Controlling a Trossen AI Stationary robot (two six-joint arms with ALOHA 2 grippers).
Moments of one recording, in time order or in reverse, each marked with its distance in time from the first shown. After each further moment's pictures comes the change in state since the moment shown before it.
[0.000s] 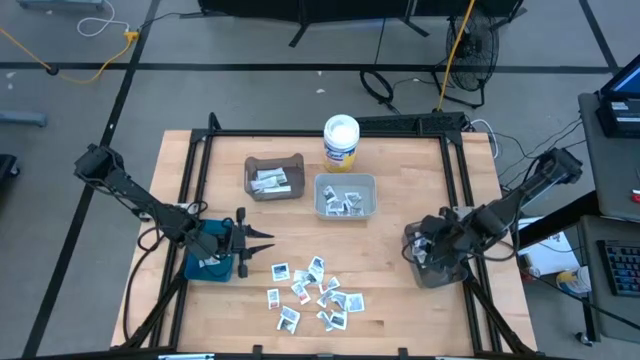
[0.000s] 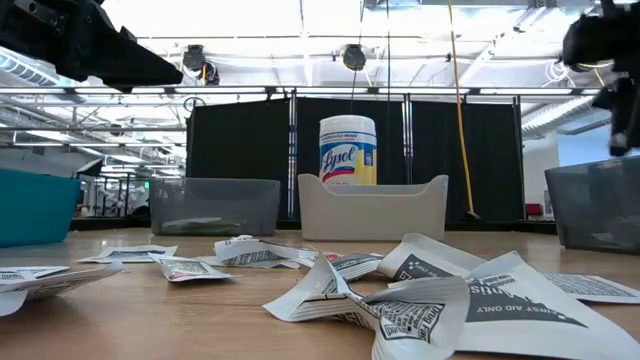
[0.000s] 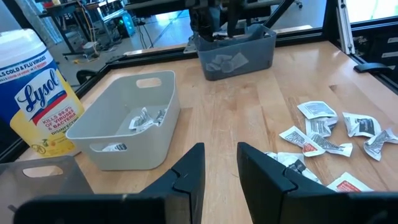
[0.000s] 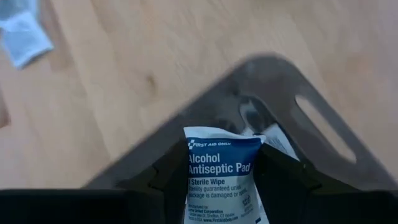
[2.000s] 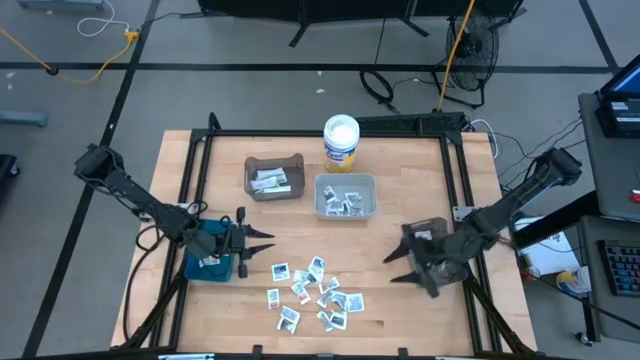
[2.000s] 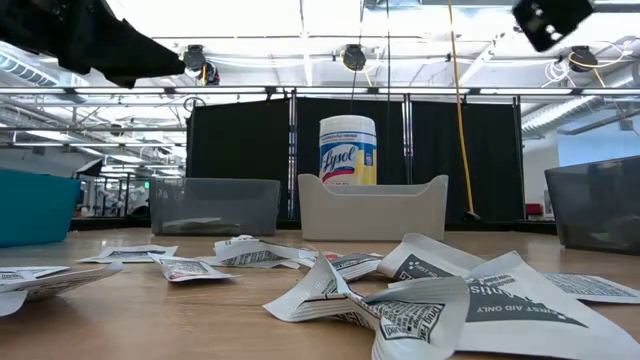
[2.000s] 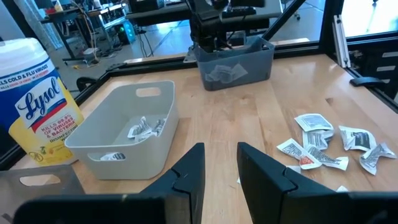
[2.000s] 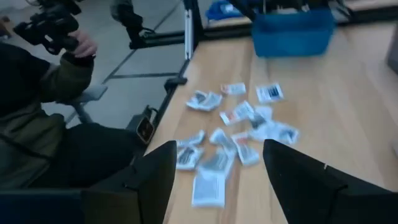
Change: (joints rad) left arm 0.000 0.000 0.000 0.050 0.000 0.013; right arm 0.002 0.047 -0.084 1.023 -0.031 -0.667
